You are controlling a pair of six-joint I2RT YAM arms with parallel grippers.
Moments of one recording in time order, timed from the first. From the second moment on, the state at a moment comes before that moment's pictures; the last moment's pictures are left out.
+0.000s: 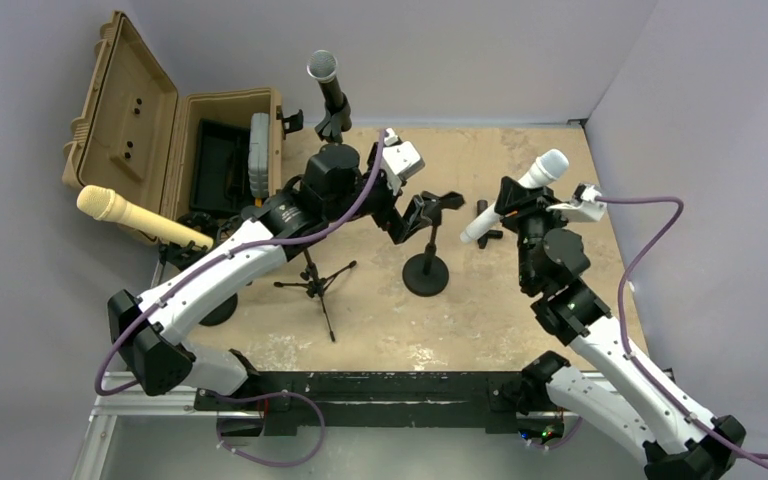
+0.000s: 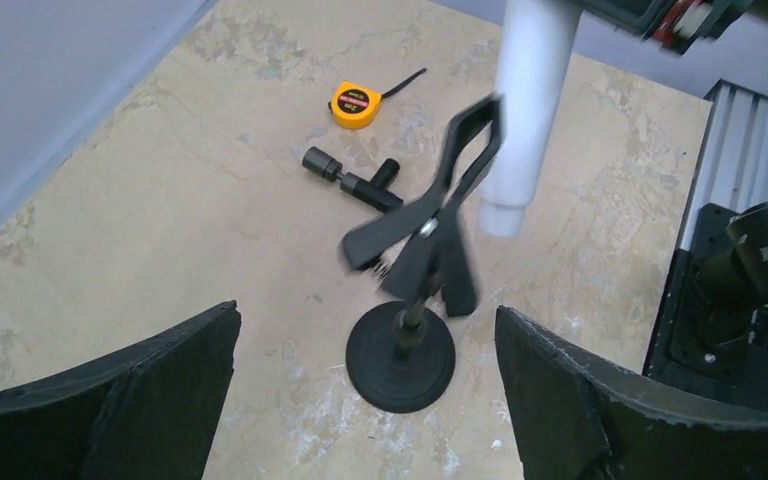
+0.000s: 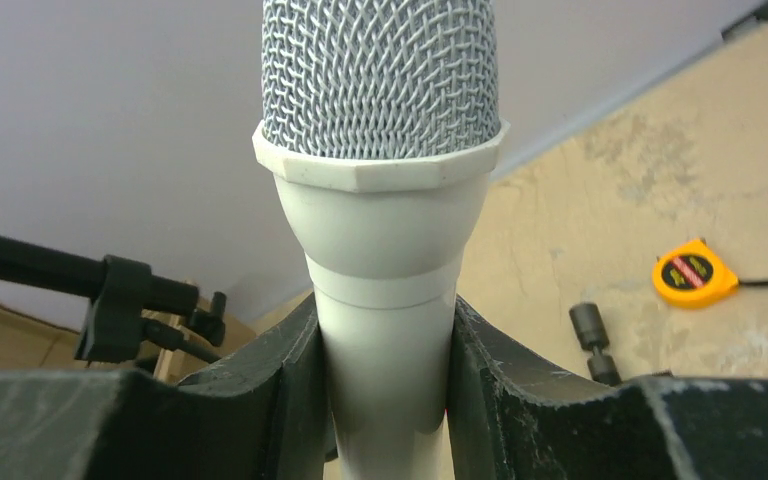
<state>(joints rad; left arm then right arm) -0.79 1.40 1.38 -0.29 0.28 0.10 0.58 0.72 0.72 0.18 0.67 0.54</state>
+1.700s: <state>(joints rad) -0.79 0.68 1.23 -0.33 -0.01 0.16 -0.27 1.59 0.61 0.28 0.04 1.07</state>
